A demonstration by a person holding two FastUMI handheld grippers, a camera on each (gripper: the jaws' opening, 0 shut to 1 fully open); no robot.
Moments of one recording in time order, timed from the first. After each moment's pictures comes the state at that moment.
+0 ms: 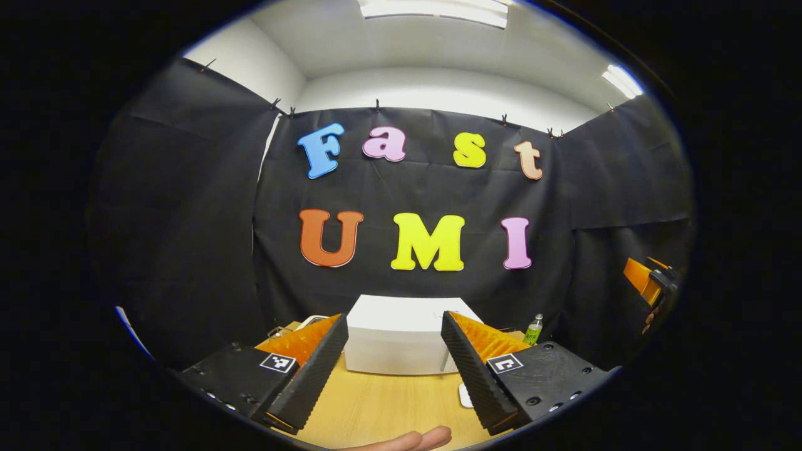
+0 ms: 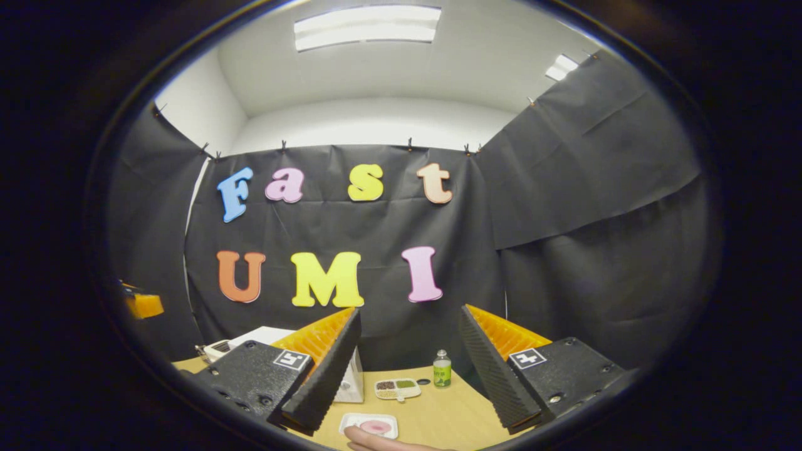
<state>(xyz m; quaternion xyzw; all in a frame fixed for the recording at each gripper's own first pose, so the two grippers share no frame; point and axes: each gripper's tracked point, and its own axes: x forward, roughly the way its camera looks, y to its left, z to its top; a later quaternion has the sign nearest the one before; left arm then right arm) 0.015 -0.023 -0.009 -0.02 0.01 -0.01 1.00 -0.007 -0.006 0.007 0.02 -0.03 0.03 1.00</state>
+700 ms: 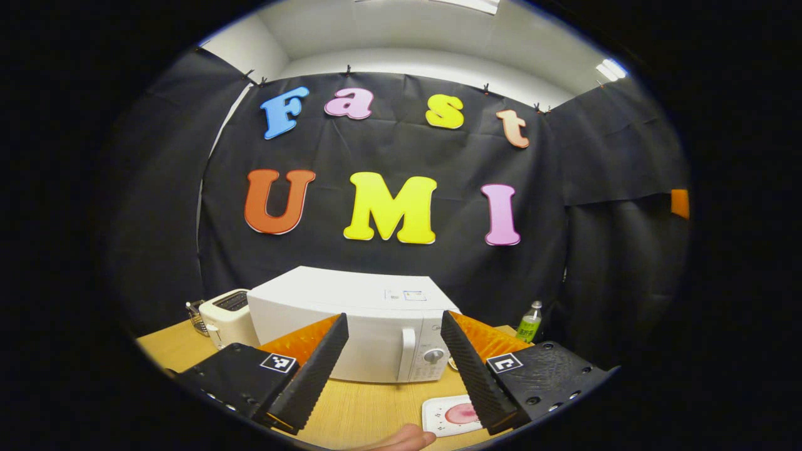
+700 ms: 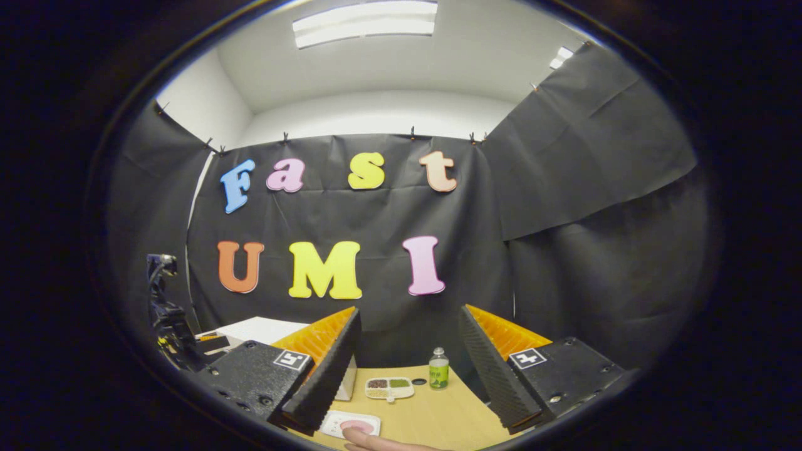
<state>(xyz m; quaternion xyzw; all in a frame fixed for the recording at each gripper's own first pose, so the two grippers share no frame) 0.193 -0.131 -0.152 -0.03 0.02 -0.01 1.00 0.054 -0.053 -0.040 0.01 -0.02 0.05 1.00</state>
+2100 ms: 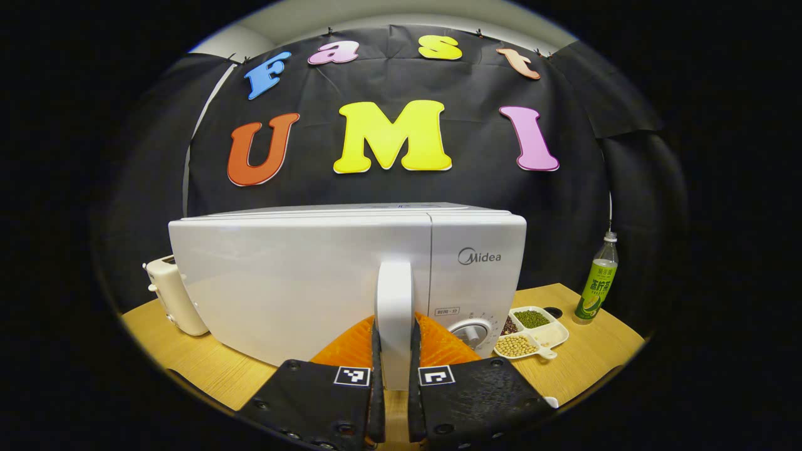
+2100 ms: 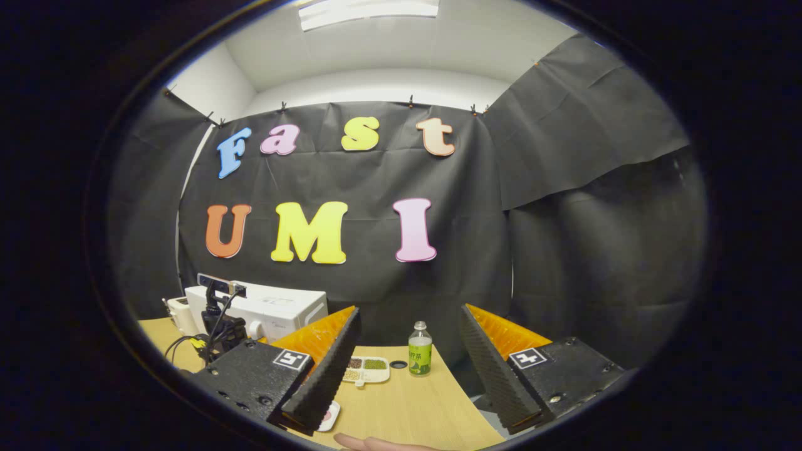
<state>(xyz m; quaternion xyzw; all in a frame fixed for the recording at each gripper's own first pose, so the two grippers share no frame) 0.319 -0.173 -0.307 0.00 0.09 0.01 1.00 0.111 -0.089 -0.149 -0.01 0.03 0.06 1.00</state>
